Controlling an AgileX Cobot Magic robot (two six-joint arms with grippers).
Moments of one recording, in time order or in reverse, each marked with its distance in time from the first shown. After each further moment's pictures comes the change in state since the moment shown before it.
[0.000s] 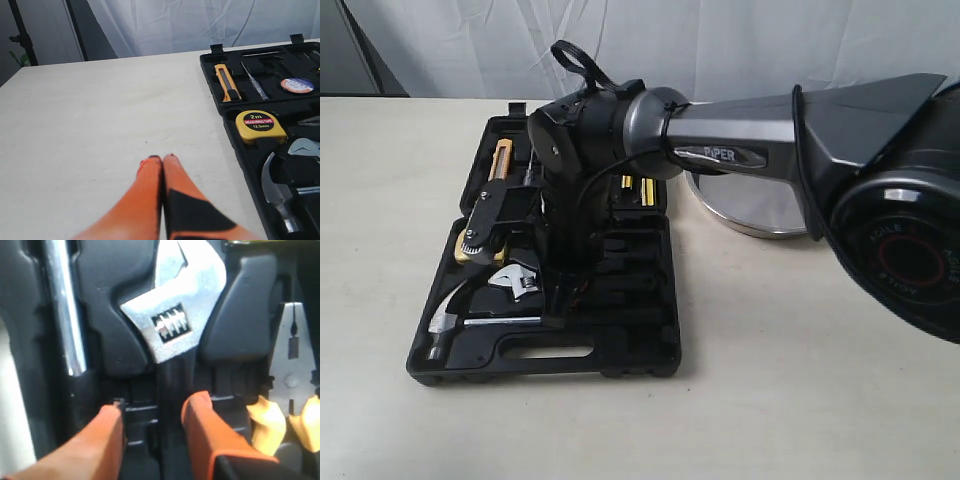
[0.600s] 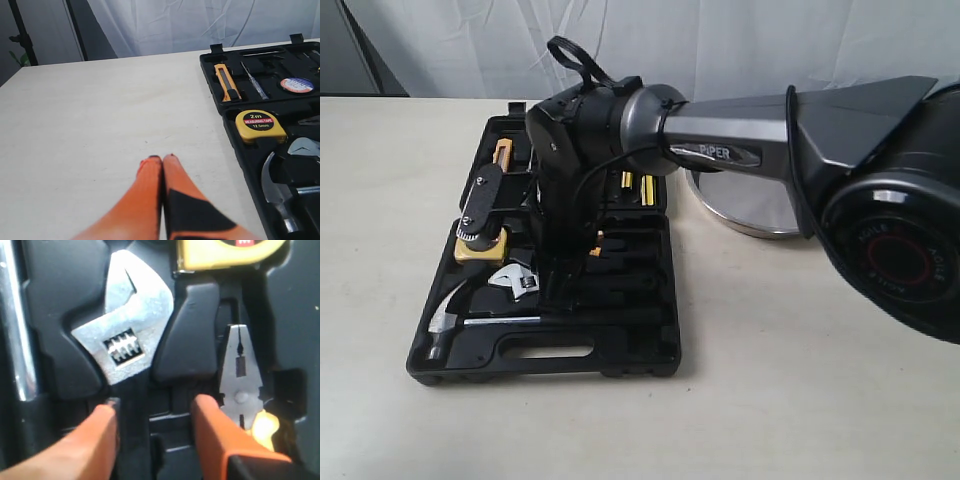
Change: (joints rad) left arm 0.000 0.000 0.000 0.000 0.000 0.000; right arm 0.000 0.017 -0.035 -0.024 -0.059 0.011
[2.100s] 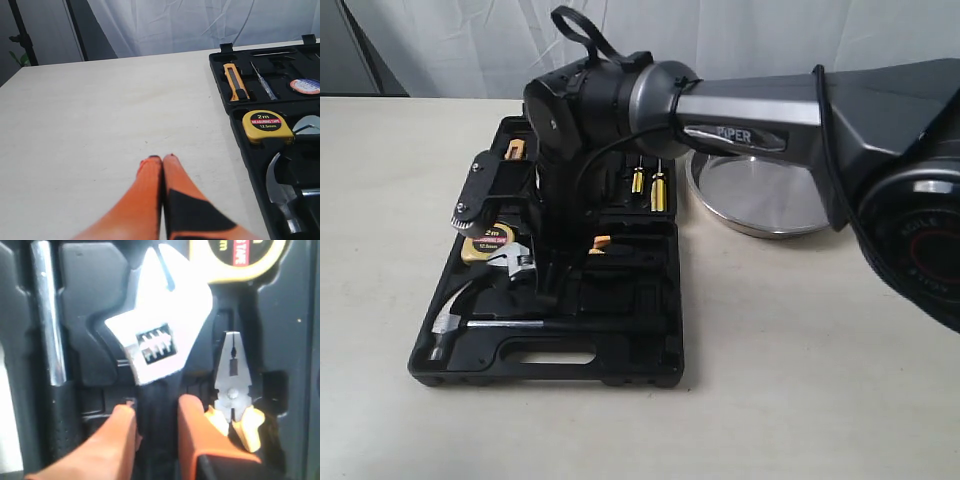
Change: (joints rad) left arm 0.000 0.000 0.000 0.000 0.000 0.000; right arm -0.002 -0.064 0.005 0.020 0.072 0.000
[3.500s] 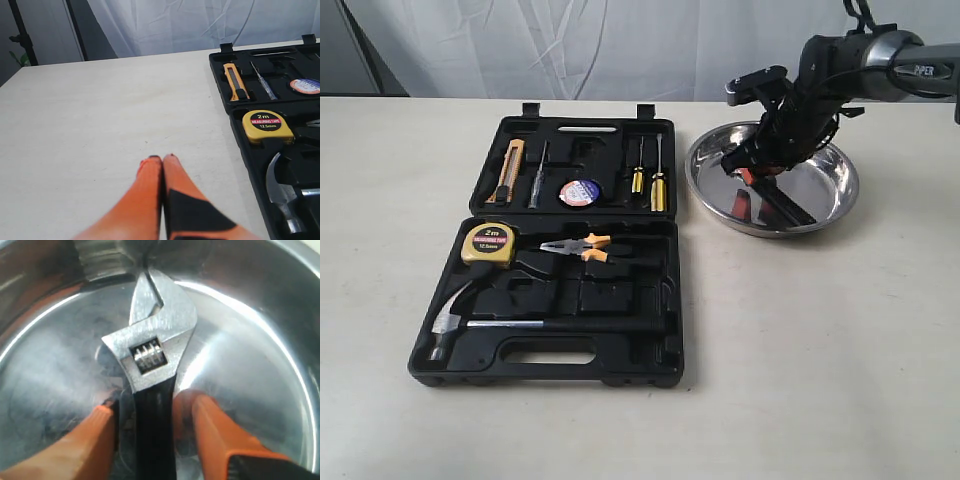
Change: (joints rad) left arm 0.000 0.000 0.000 0.000 0.000 0.000; right arm -0.640 0.141 0.000 0.046 -0.261 0.359
